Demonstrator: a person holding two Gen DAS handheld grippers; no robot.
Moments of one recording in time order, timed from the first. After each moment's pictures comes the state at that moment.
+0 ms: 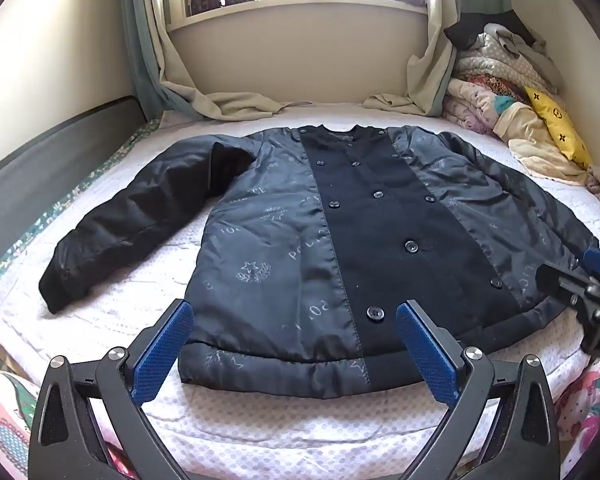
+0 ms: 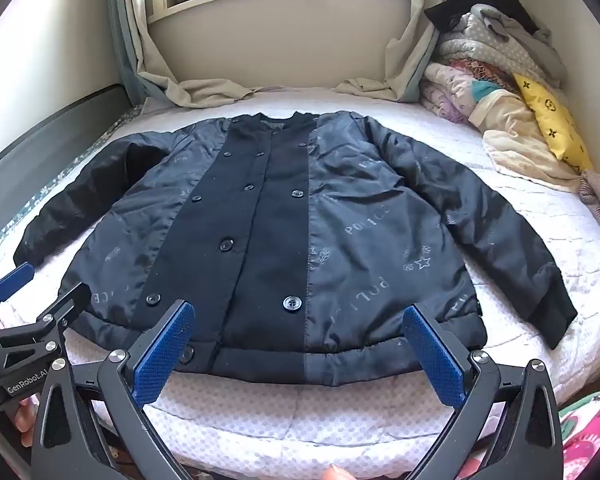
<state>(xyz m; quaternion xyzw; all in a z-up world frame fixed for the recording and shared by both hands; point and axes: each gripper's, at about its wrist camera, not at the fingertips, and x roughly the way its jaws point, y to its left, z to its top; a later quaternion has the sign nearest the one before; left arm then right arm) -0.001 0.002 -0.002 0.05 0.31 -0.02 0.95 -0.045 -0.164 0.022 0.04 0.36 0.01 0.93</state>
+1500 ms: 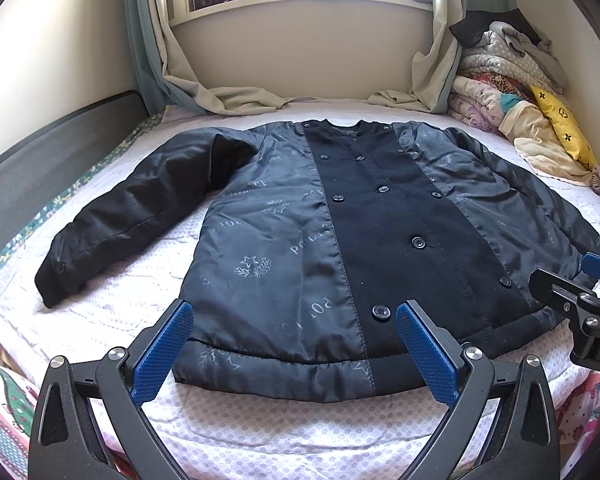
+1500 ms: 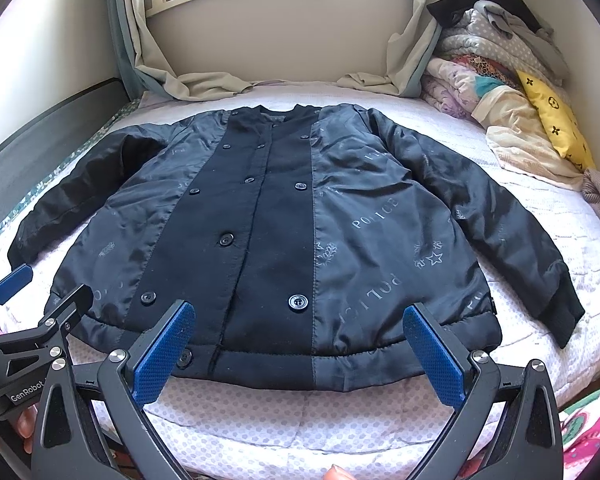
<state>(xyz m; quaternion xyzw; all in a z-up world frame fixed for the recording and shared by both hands) 0.006 0.003 -0.014 0.05 0.33 -0.01 0.94 -0.036 -0.156 0.012 0.04 0.38 0.01 0.93</state>
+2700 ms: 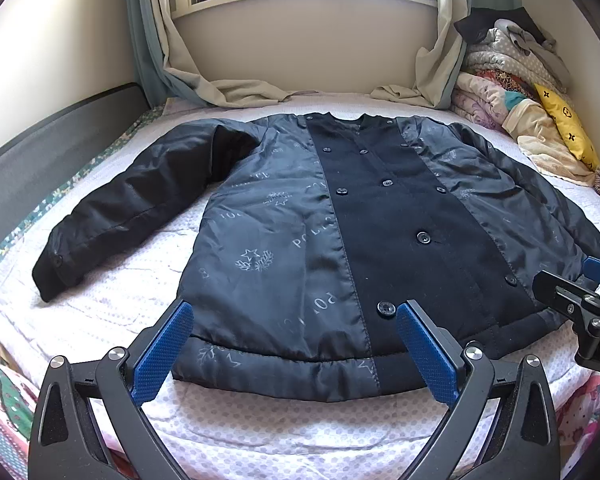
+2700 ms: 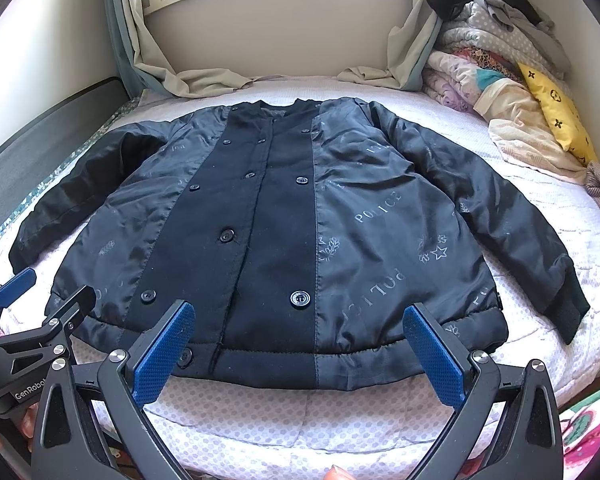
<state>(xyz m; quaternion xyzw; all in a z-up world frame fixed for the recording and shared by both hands) 0.010 0.004 -0.019 0.05 0.34 -0.01 0.94 -0.032 -0.156 0.007 0.04 0.39 0.01 0.92</state>
